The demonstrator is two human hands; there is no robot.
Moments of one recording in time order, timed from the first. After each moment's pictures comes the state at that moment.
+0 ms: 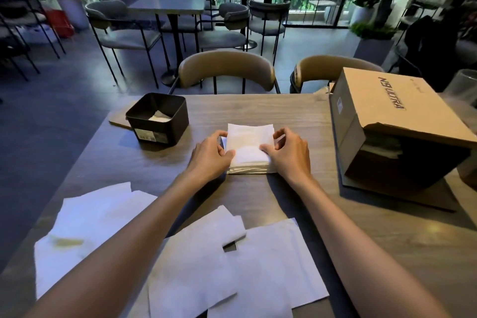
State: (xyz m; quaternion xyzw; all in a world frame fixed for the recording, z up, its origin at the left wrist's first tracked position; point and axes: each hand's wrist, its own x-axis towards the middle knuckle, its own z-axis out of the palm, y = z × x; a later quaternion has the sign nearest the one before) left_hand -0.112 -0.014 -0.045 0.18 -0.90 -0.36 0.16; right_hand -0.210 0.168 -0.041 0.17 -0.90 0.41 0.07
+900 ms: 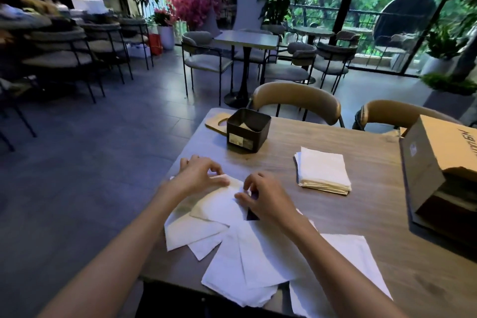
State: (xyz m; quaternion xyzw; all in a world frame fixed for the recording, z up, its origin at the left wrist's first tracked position) left_hand 0.084 -0.124 -0.008 0.25 -0.95 -0.20 0.06; right_hand -0.032 0.061 -0.028 0.50 -0.82 0.27 -0.04
